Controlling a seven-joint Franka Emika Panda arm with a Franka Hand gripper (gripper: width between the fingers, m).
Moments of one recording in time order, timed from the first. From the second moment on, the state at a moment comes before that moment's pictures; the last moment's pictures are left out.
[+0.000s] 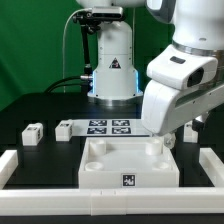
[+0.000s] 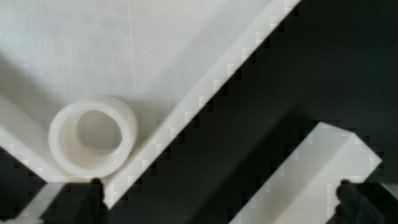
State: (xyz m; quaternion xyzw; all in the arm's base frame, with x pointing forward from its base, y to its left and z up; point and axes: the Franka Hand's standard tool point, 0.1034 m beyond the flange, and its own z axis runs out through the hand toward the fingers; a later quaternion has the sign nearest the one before) arm 0.557 0.104 0.067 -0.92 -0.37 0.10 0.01
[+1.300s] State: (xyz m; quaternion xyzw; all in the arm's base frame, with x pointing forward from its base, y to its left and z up) arm 0.516 0.039 0.047 -0.86 -0.50 0.05 0.01
